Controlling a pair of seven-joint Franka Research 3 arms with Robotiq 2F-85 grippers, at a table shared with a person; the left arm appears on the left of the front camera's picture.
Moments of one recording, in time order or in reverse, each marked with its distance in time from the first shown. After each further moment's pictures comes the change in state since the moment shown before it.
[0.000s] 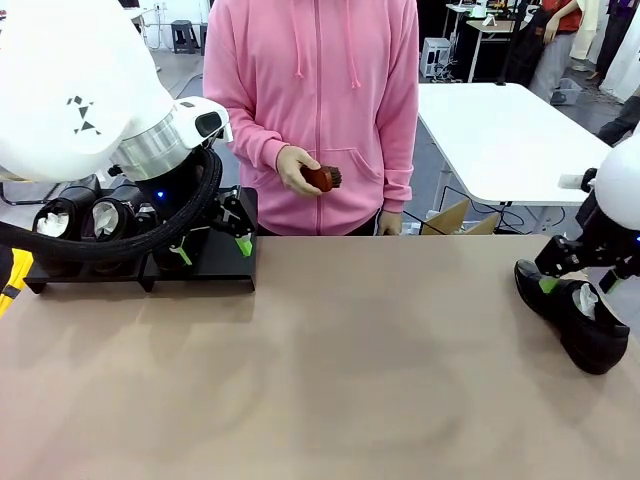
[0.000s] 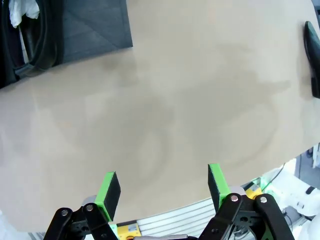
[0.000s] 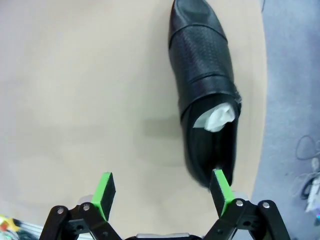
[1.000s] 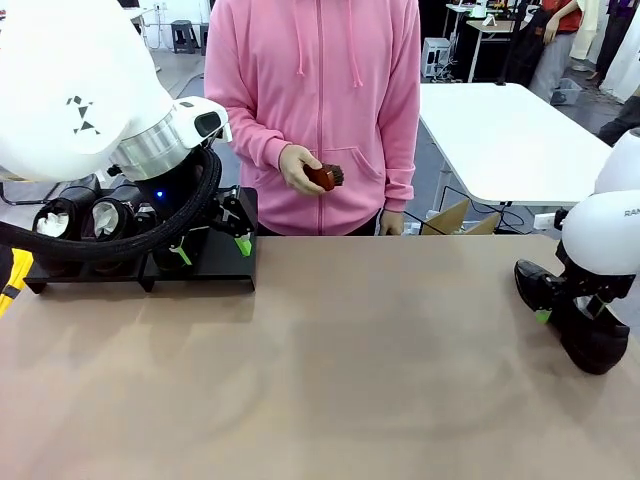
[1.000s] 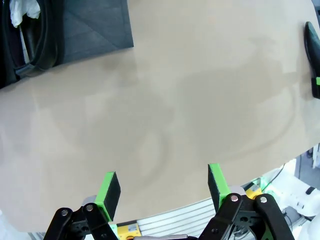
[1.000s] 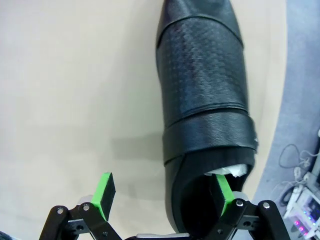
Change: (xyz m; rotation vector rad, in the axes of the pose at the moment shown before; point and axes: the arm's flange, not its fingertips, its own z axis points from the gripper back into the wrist) left arm 0.000 0.001 0.000 0.000 0.000 0.002; right arm 0.015 -0.010 -0.082 -0.043 0.067 0.107
